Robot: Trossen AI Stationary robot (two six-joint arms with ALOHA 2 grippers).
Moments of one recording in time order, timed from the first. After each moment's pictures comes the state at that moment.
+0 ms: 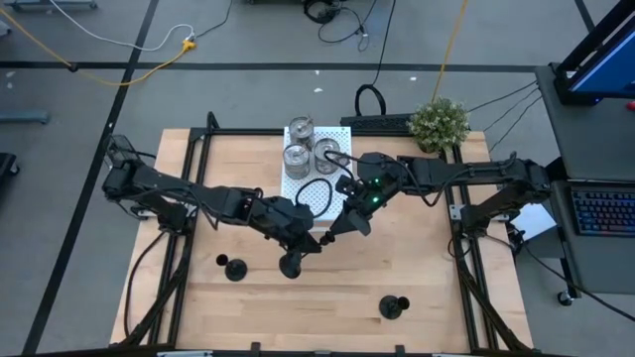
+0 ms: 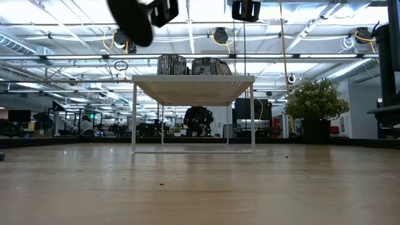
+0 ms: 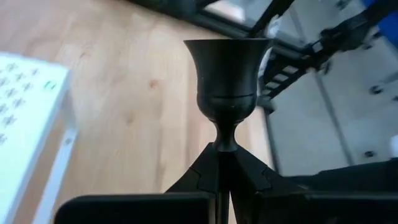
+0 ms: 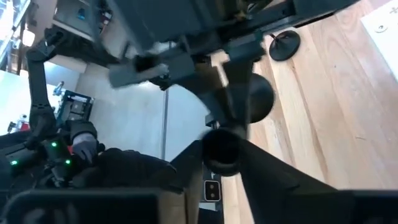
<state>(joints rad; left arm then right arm) -0.19 1.52 1.23 -0.28 0.14 -0.43 -0.01 1.47 1.34 -0.37 -0.58 0.74</state>
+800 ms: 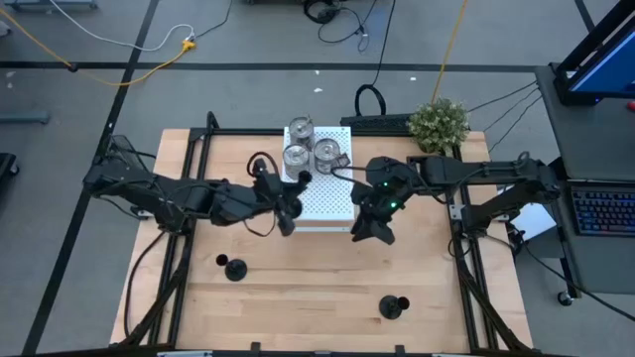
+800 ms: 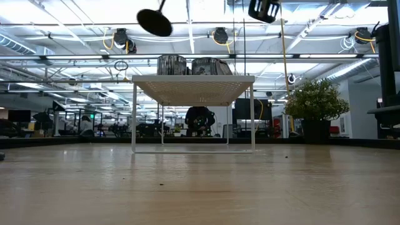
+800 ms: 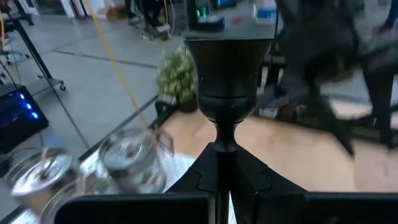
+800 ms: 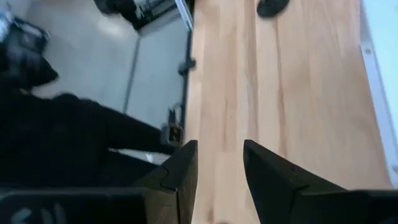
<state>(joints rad) -0.25 1.33 1.23 -0.24 -0.69 -0.18 0.00 1.40 1.34 -0.66 -0.57 0.42</state>
